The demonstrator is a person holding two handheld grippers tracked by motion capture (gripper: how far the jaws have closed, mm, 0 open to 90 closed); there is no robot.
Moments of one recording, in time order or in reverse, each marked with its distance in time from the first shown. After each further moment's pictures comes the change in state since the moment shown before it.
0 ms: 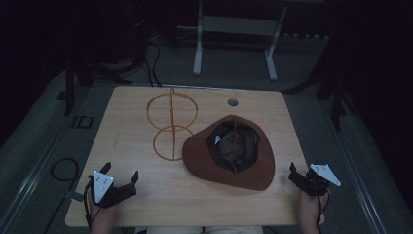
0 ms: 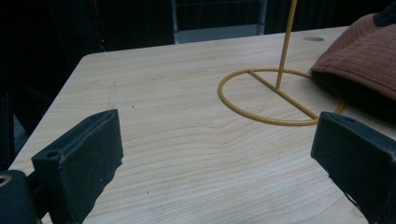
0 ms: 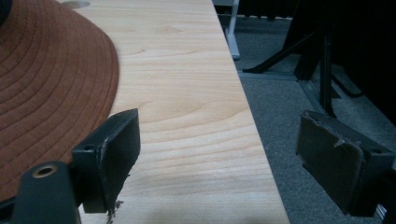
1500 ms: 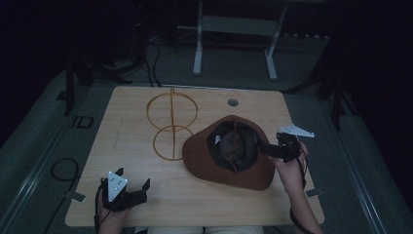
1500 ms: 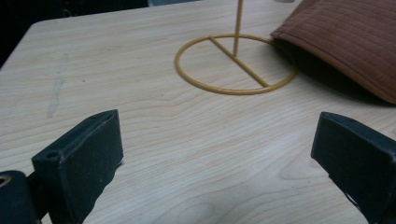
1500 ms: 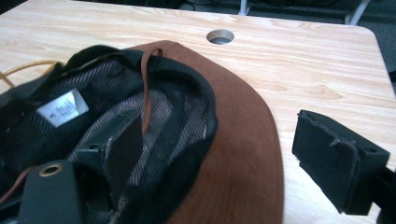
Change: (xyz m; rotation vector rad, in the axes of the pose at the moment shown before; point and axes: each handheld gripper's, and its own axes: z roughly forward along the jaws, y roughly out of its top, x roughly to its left) left arm -0.033 0.012 -0.004 0.166 -0.090 0.019; right arm 0.089 0.115 0.025 0.130 0.391 -0.080
